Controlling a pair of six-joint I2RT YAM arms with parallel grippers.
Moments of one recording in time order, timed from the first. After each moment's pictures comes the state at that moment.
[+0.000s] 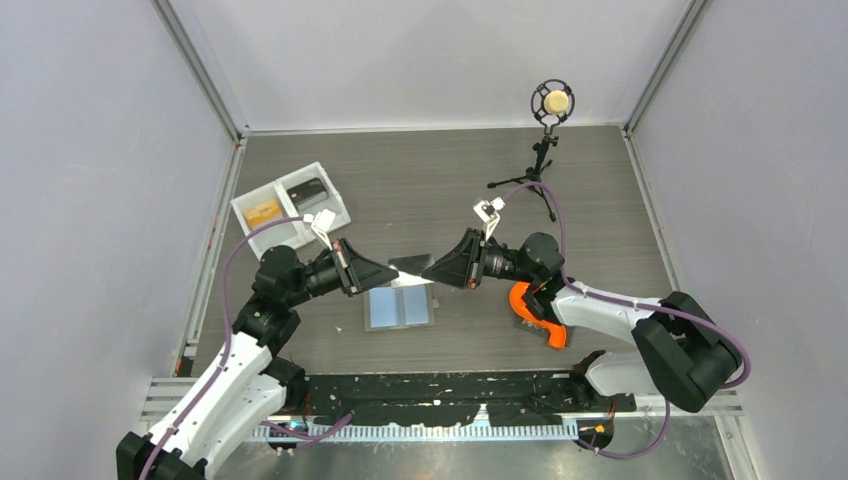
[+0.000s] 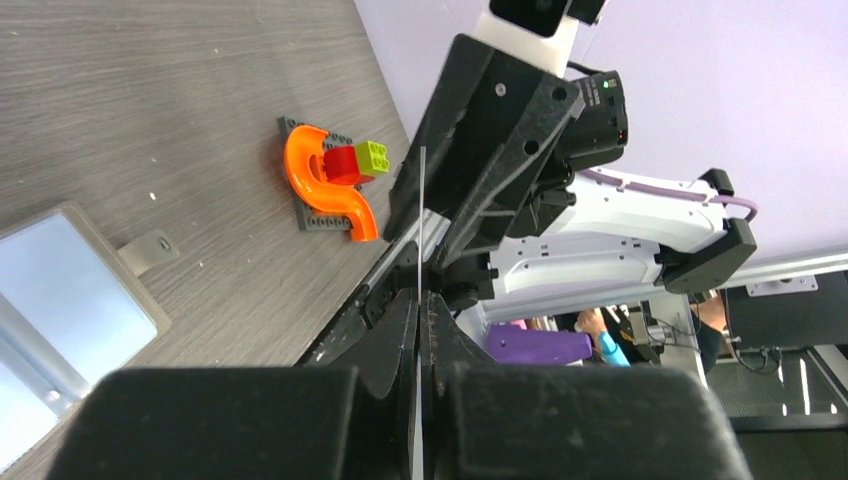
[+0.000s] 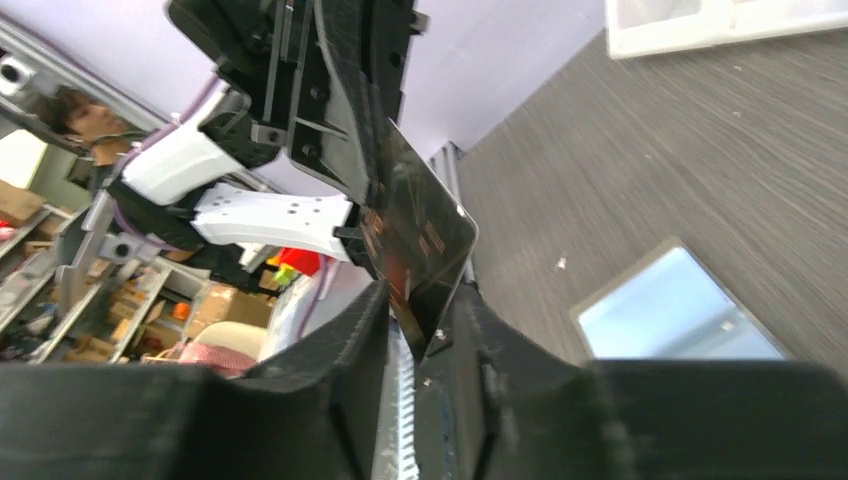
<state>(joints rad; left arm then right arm) -0.40 0.67 0.47 0.12 0.67 -1.03 0.65 1.30 0.47 1.01 -0.76 0.91</state>
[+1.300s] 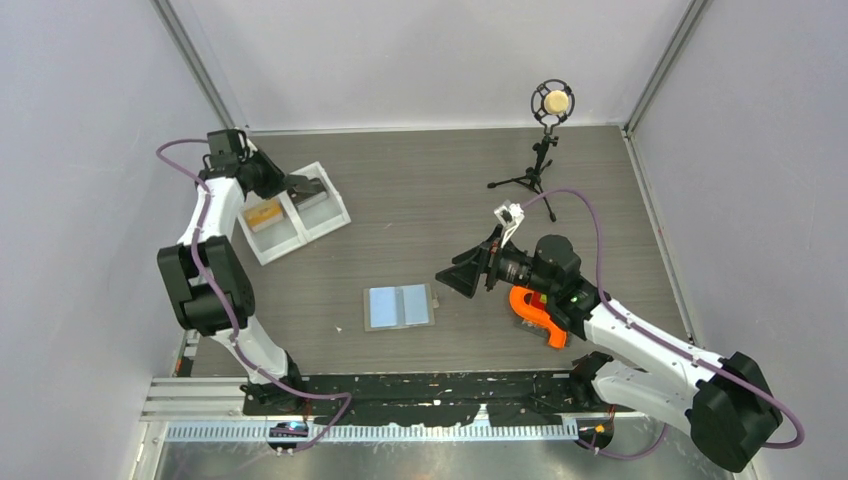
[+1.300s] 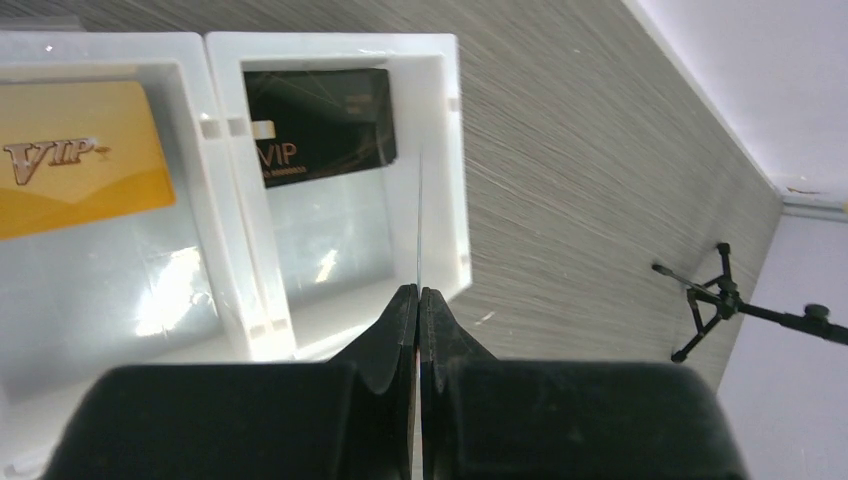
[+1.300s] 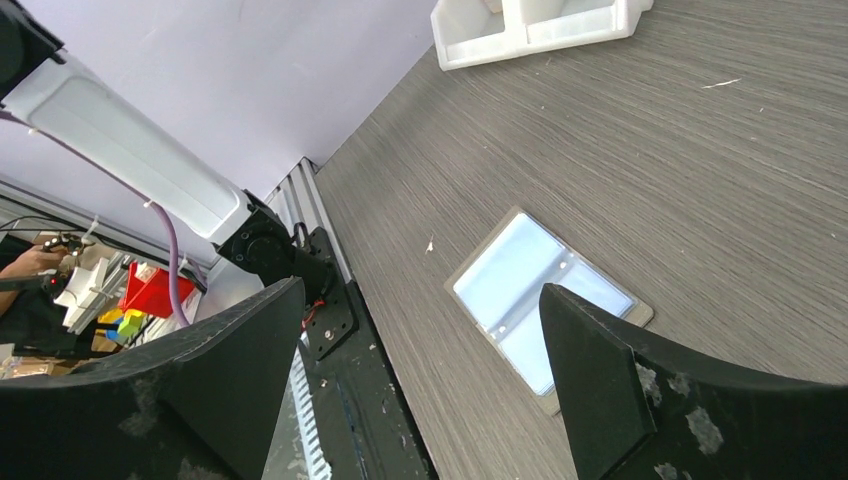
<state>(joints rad) 0.23 1.69 1.39 -0.44 0.35 -0.55 0.65 0.96 0.49 0.41 -0.49 0.61</state>
